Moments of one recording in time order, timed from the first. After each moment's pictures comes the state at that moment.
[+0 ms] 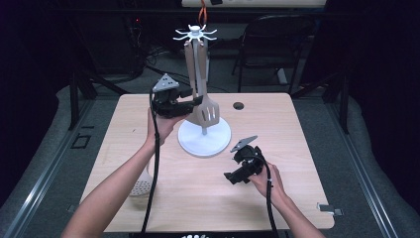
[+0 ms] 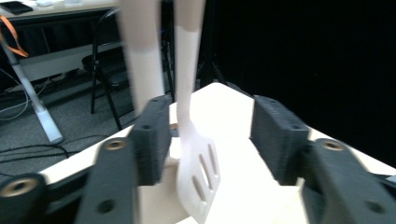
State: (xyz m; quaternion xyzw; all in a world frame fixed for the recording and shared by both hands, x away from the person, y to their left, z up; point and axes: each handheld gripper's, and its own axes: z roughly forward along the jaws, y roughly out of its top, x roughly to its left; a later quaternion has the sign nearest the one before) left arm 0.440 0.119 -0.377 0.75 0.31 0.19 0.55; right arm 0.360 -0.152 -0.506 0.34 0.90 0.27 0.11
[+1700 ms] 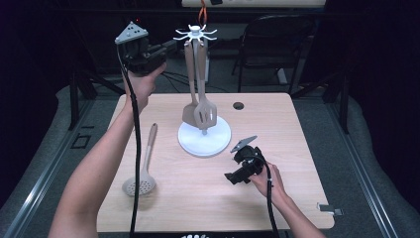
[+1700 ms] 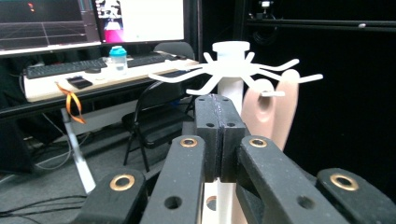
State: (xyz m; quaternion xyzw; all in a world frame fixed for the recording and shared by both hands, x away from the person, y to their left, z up) left arm 0.464 0.154 -0.268 0.69 0.31 0.27 0.60; right arm 0.362 -0.153 -0.509 0.33 0.90 0.26 0.11
